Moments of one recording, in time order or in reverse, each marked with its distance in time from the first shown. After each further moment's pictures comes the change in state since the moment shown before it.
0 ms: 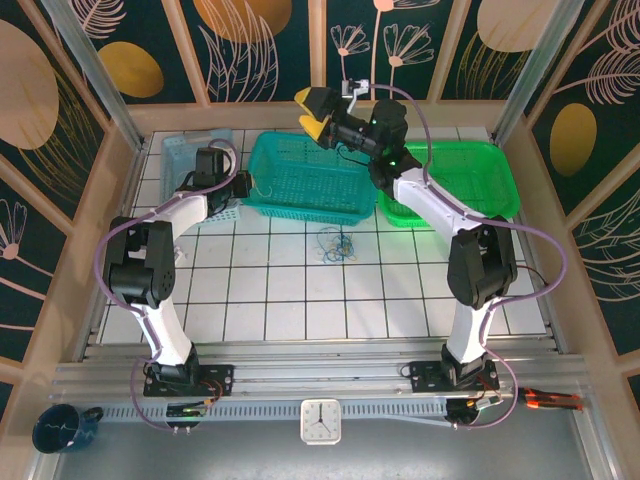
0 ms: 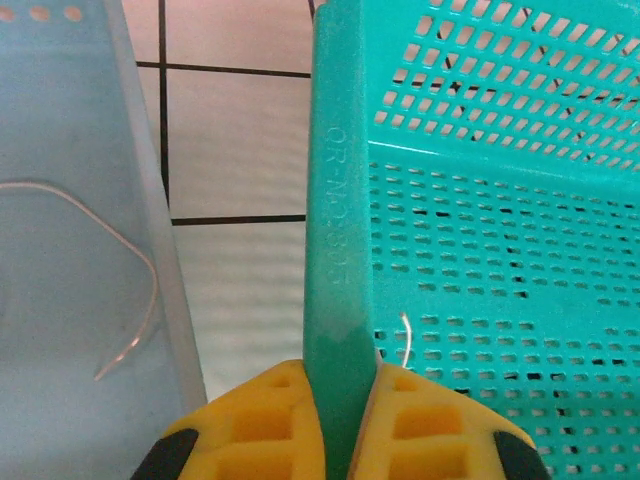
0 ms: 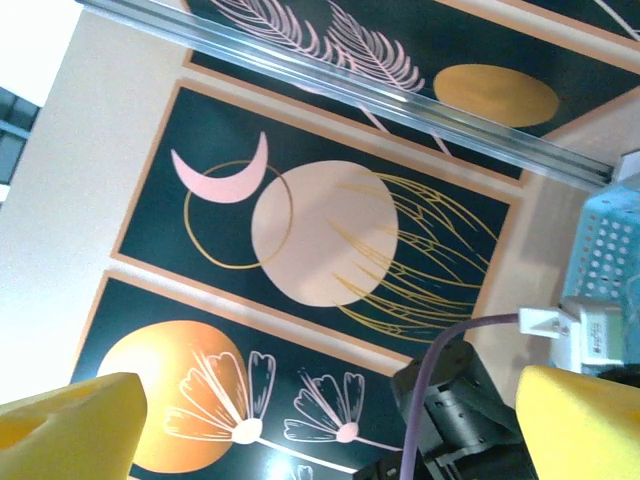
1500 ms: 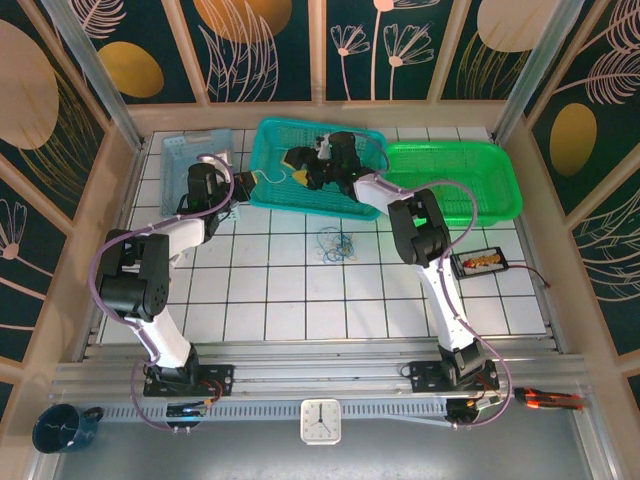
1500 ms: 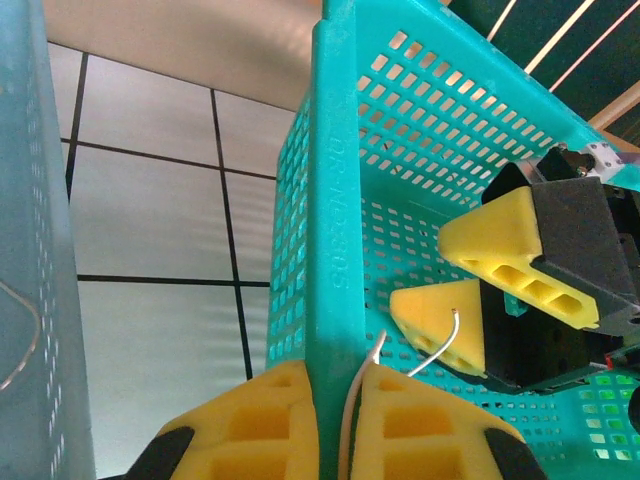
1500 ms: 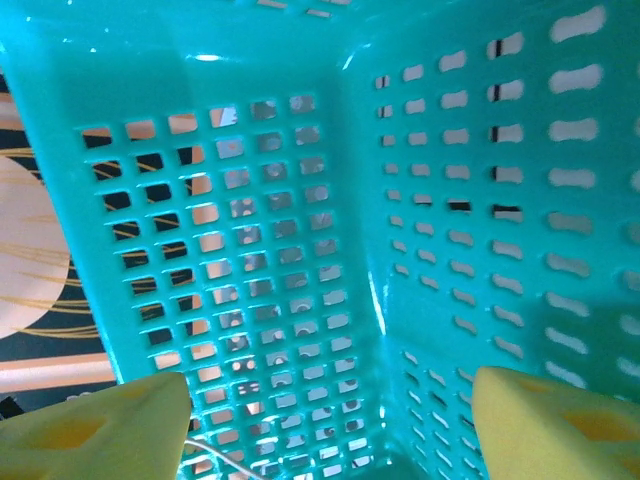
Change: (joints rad) left arm 0.000 -0.109 -0.273 0.479 0.128 -0.219; right arm 0.002 0.628 0.355 -0.329 -0.042 -0.230
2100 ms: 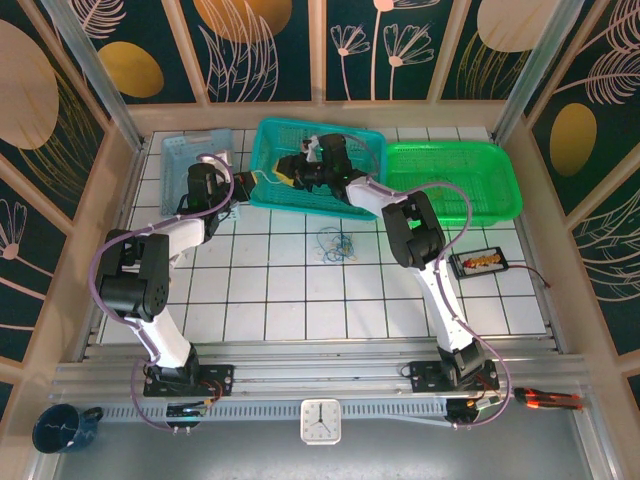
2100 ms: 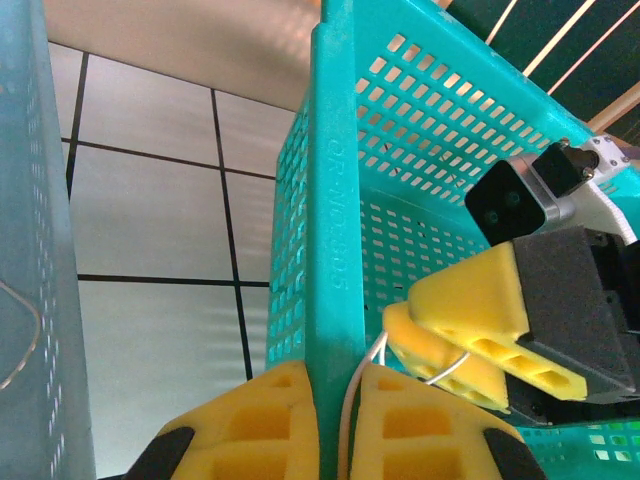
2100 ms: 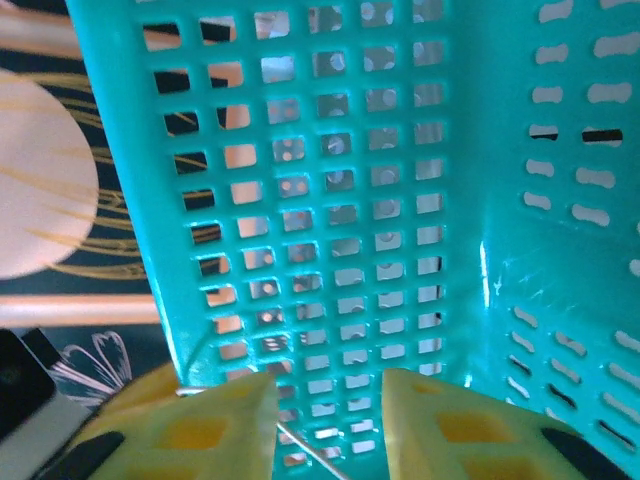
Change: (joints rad) left arm 0.000 0.000 0.000 0.000 0.000 0.000; right arm 0.044 0.003 -0.002 0.057 -0.070 0.018
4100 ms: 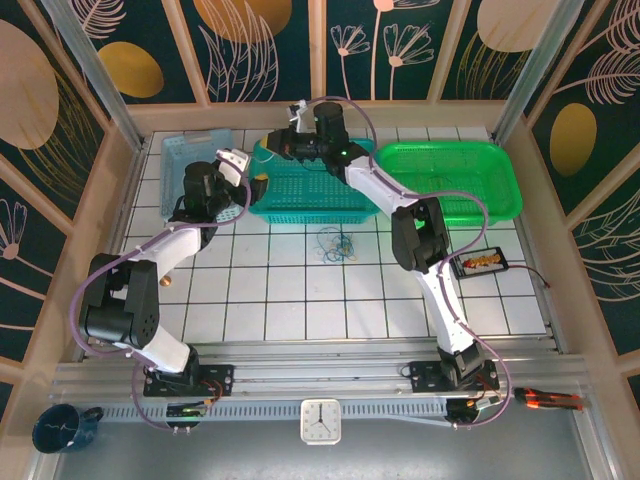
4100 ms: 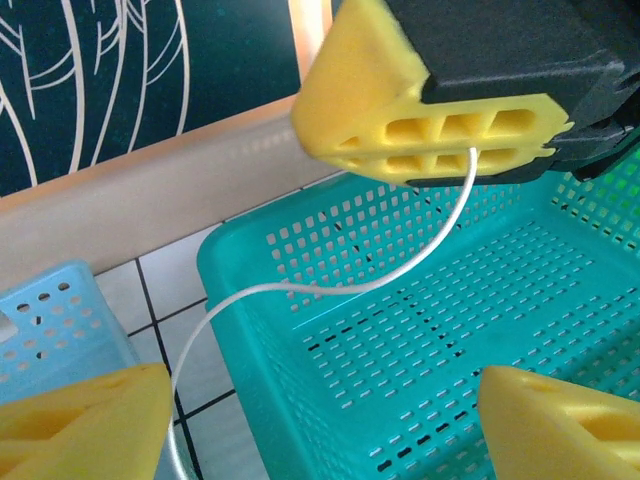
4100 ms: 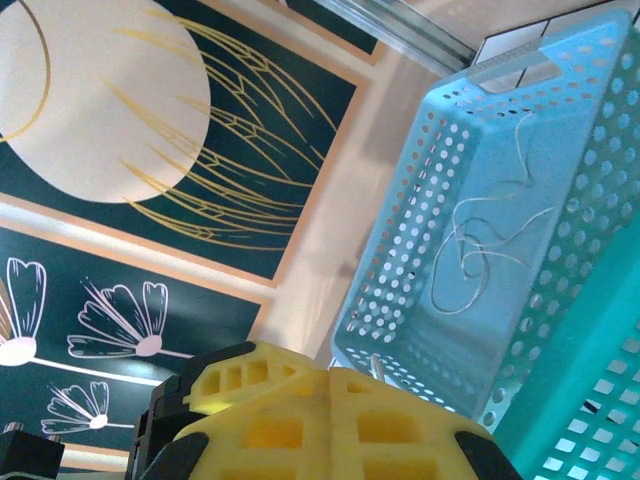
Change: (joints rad) left arm -0.056 -0.179 -0.039 -0.053 -0.056 0.634; right arm 0.033 -0.077 0.250 -0.215 -0.019 -0.243
